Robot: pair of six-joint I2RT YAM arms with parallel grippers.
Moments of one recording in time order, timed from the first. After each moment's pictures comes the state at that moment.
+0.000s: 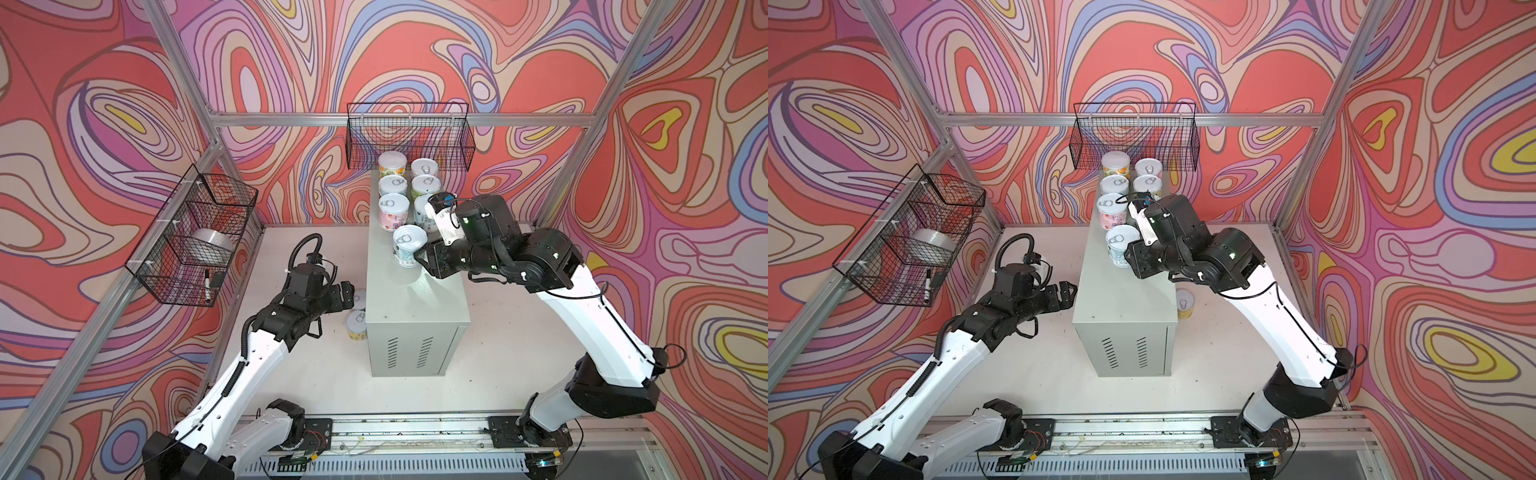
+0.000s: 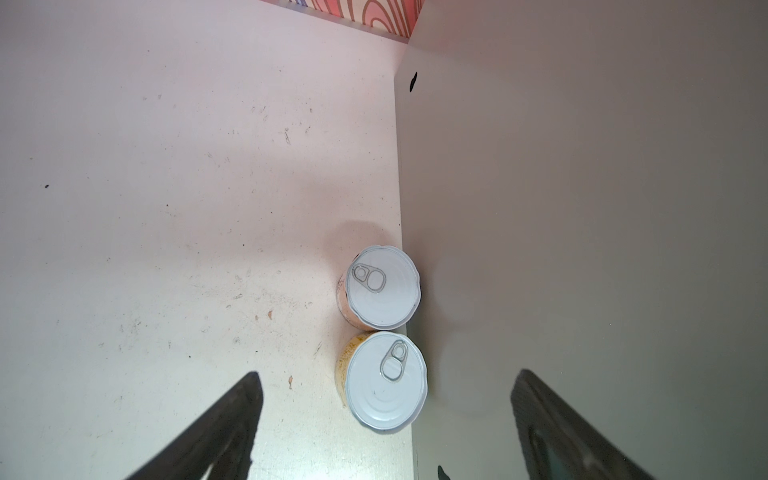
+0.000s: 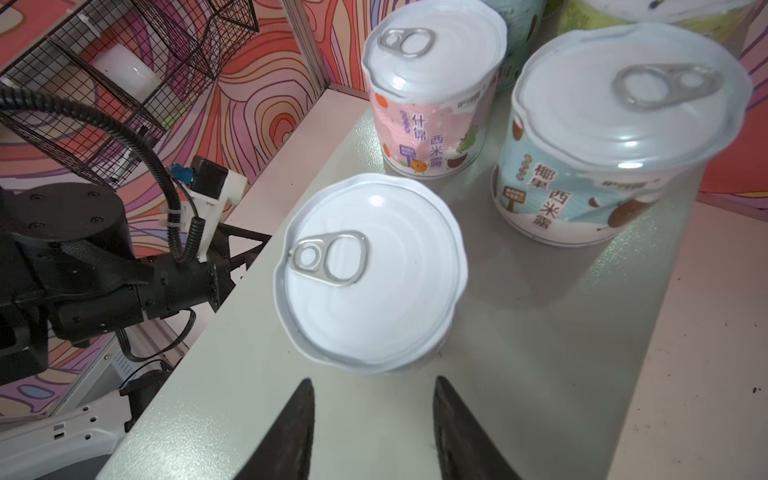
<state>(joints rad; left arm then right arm) -0.35 1.03 0.94 -0.61 -0.02 -0.46 0.83 1.58 2.17 -1.22 0.06 0.32</state>
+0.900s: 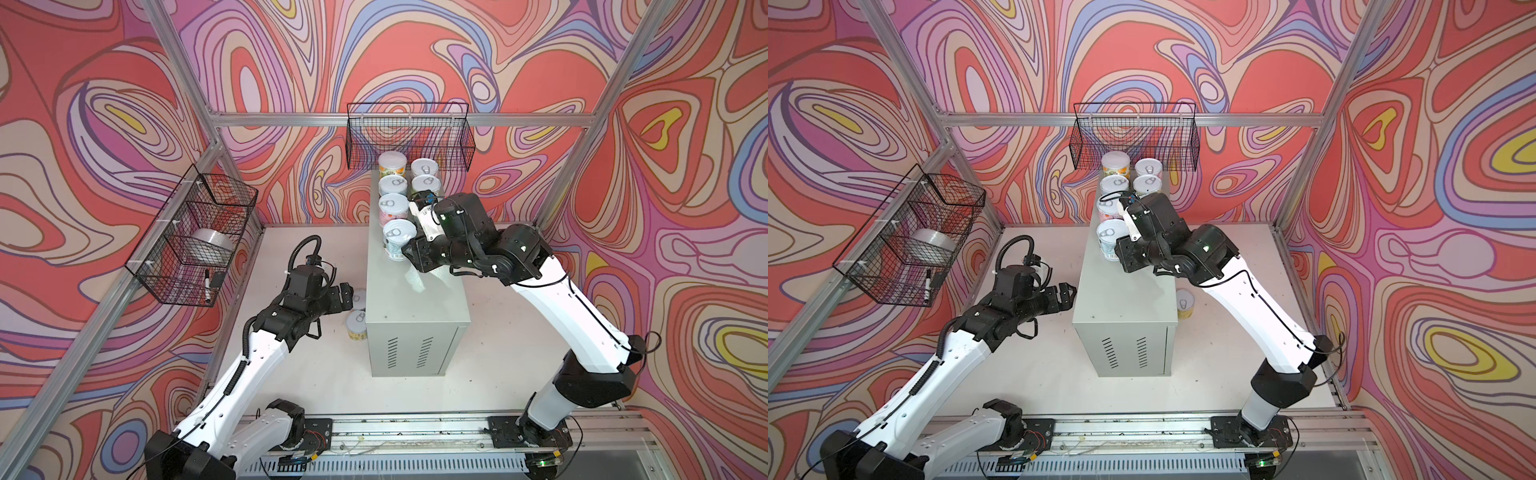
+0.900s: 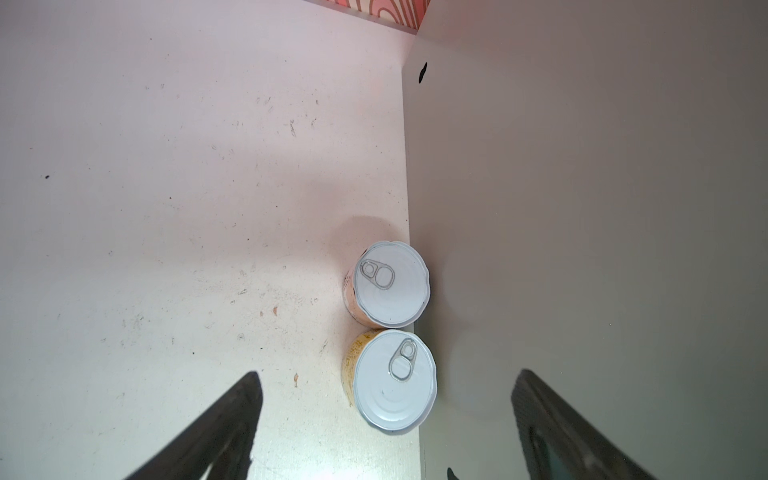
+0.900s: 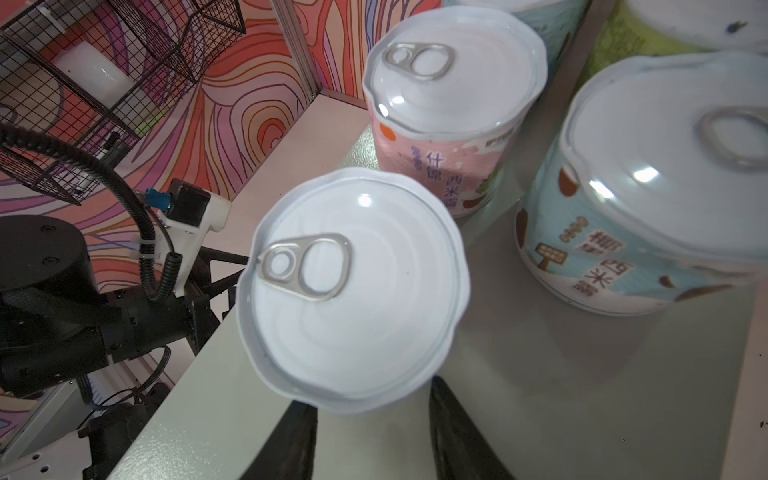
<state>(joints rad) -0.33 1.03 0.91 -0.59 -0.02 -0.46 0.83 1.67 2.17 -1.14 0.09 0.30</state>
